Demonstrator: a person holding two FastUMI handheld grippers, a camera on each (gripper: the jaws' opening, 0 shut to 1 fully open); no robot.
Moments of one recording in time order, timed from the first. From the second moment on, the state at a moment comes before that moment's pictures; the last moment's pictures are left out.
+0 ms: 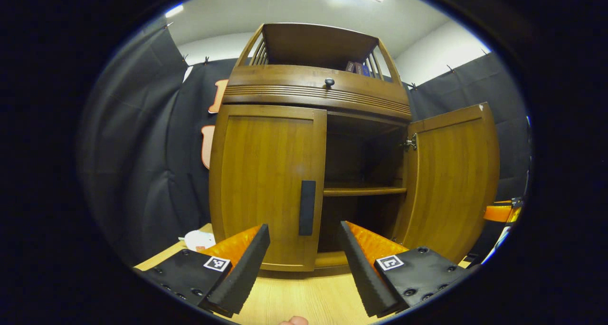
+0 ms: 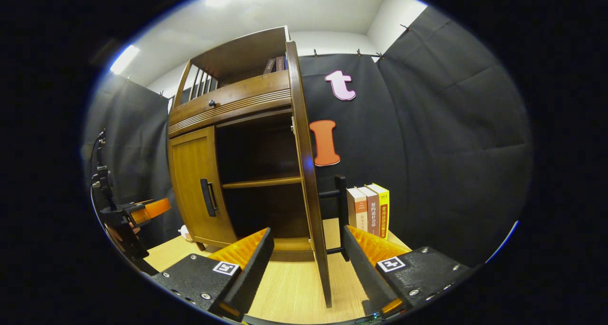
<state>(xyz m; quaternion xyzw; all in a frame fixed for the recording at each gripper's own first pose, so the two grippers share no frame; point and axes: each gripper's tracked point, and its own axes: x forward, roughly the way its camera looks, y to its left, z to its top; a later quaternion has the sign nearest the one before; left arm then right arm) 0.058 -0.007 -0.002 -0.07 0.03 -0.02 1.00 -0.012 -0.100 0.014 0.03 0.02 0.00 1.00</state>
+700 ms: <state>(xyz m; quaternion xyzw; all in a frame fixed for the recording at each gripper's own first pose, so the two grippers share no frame) 0.195 -0.018 -0.025 -0.06 0.07 -0.03 1.00 -0.009 -0.116 0.024 0.00 0.02 -0.01 1.00</state>
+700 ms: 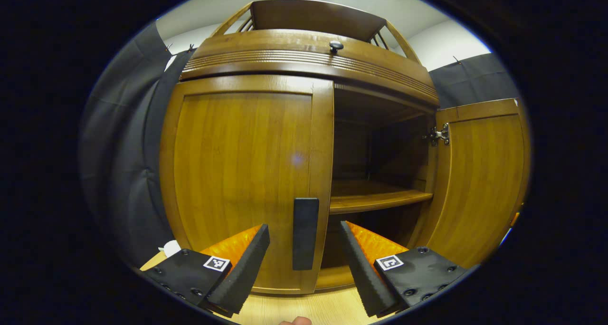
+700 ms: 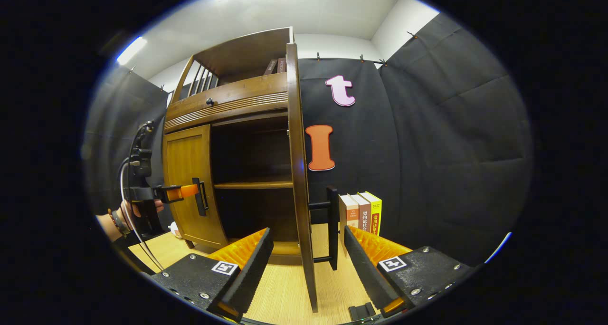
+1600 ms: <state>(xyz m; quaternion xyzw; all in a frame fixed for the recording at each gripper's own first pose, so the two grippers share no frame) 0.242 -0.018 -0.049 -0.08 0.08 -0.01 0.99 -0.007 -0.119 0.012 -0.01 0.04 -0.02 1.00</state>
